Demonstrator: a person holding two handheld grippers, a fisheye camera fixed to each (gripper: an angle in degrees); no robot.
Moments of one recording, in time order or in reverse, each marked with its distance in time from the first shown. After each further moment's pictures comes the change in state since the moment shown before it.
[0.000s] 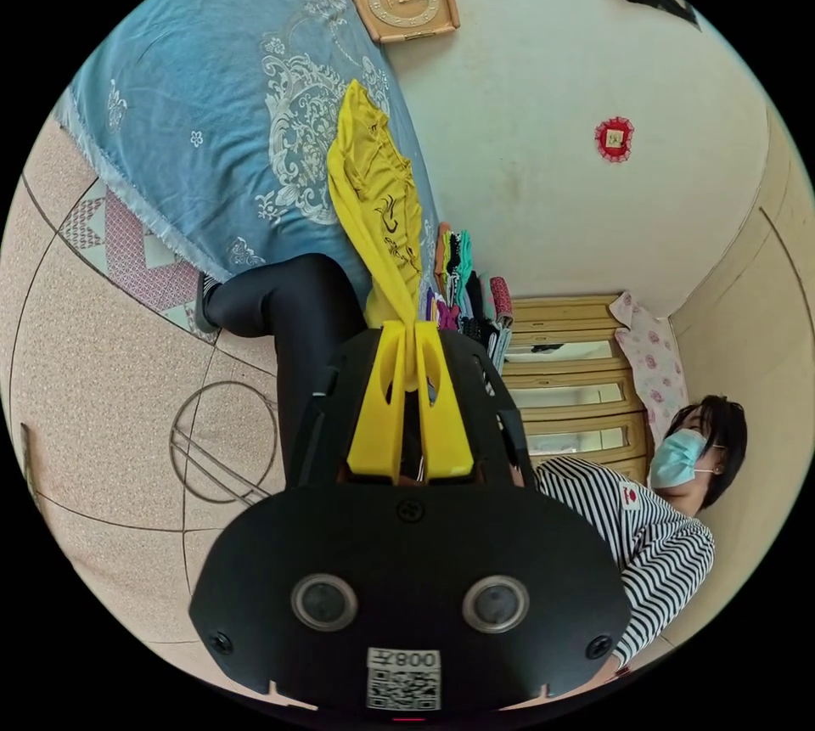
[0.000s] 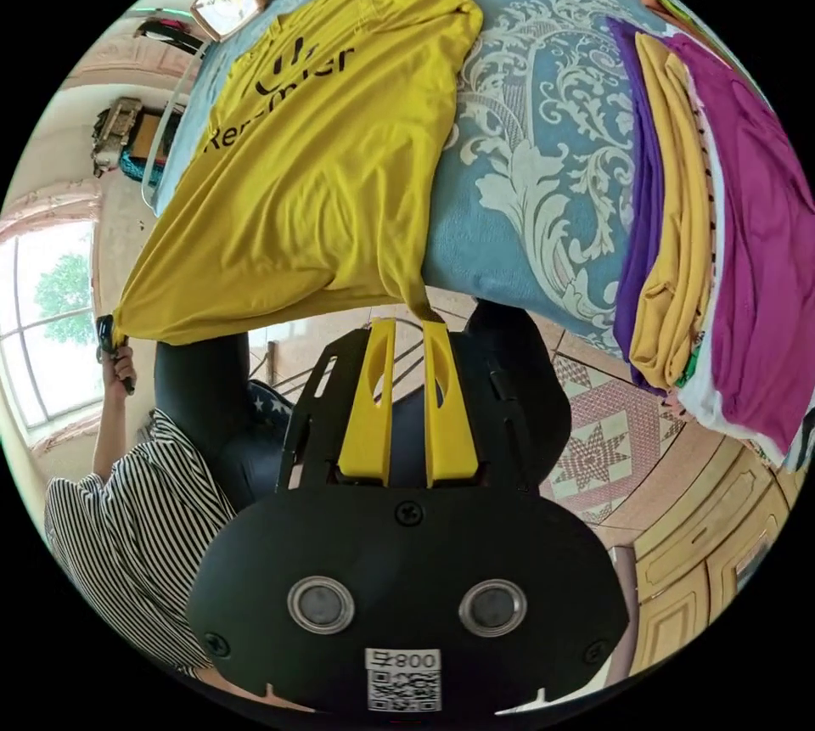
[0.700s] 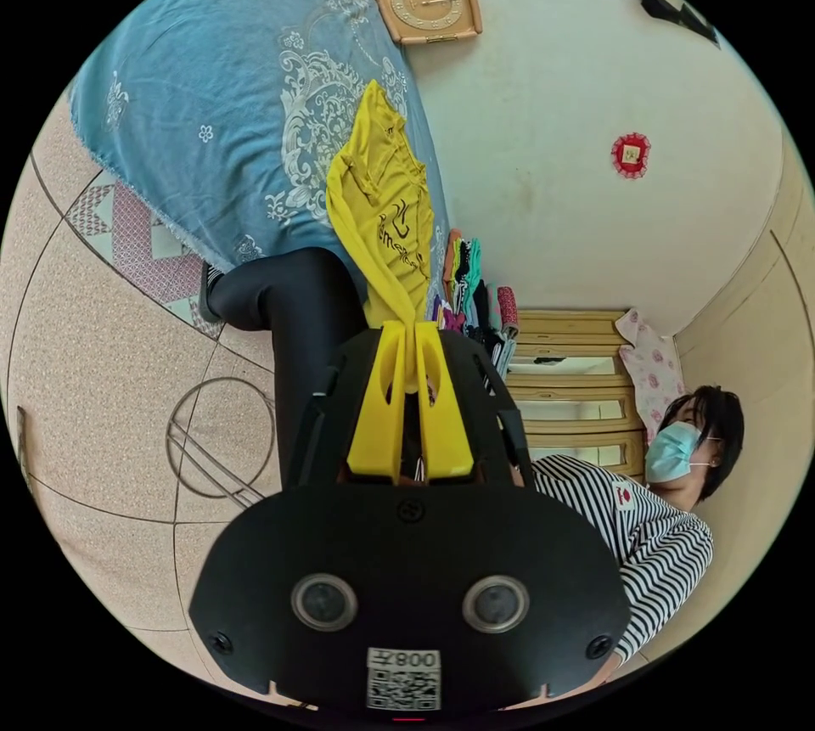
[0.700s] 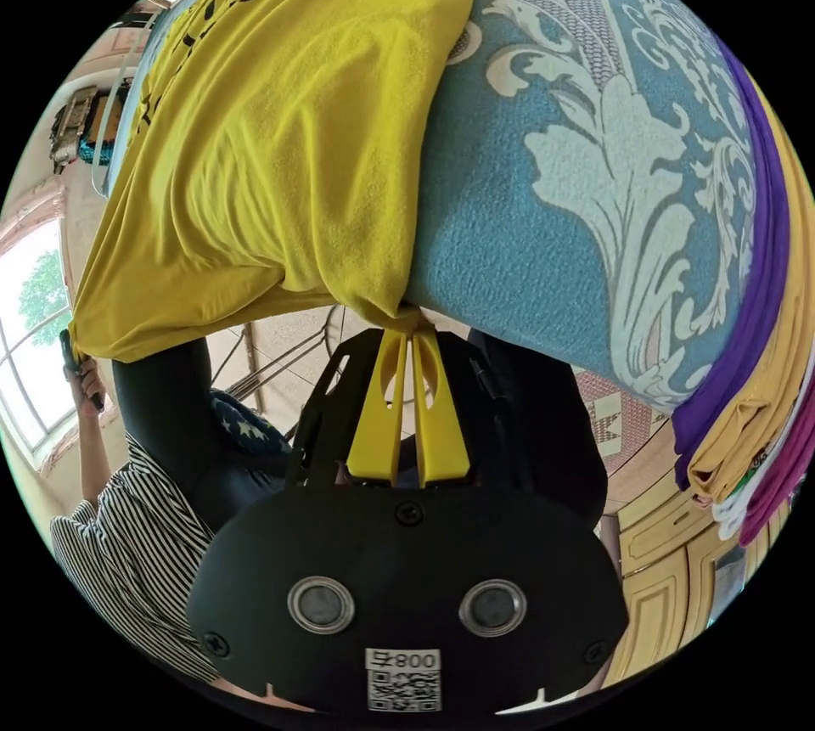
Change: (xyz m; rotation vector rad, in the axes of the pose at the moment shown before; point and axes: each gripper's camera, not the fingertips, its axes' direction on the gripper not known) left arm 0.006 0.003 0.004 0.013 -0.014 -0.049; right arm -0.022 -0.078 0.051 -0.137 0.042 0.020
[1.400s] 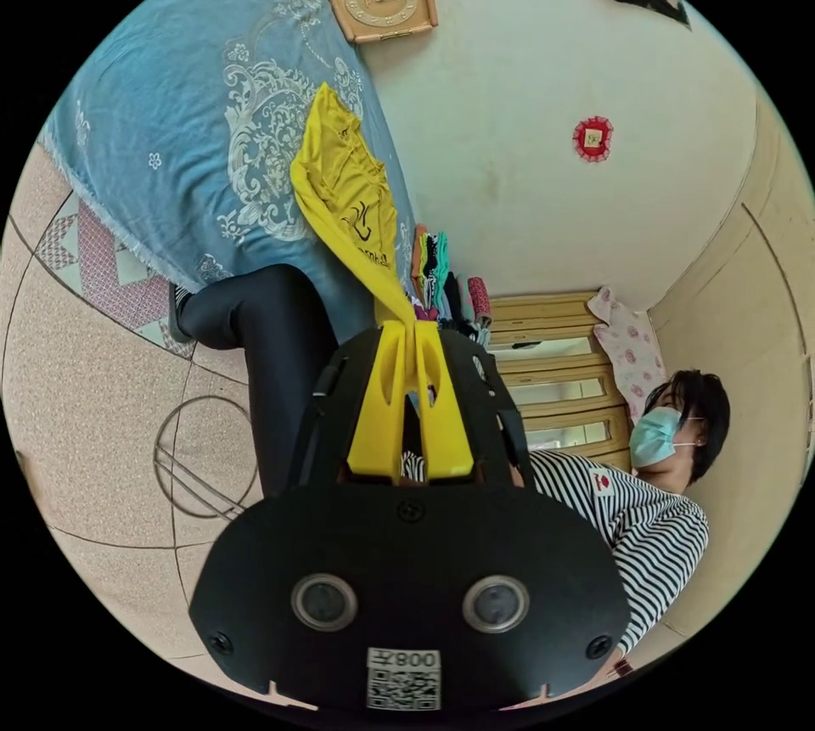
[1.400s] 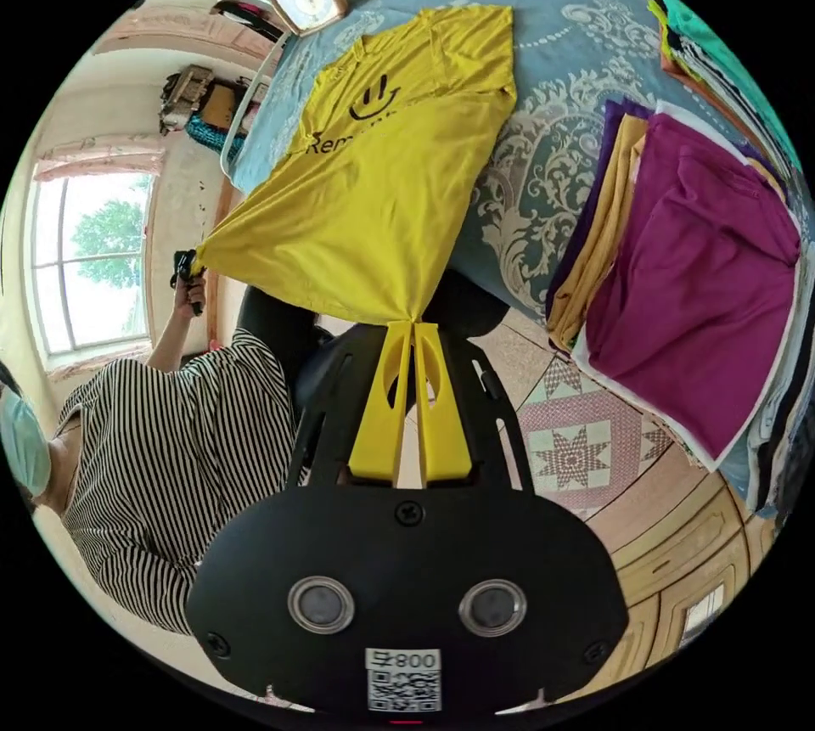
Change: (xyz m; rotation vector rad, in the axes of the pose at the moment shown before) left arm 0.010 0.003 0.005 -0.016 0.090 0.069; right arm 0.051 0.112 -0.129 0.113 -0.171 -0.167
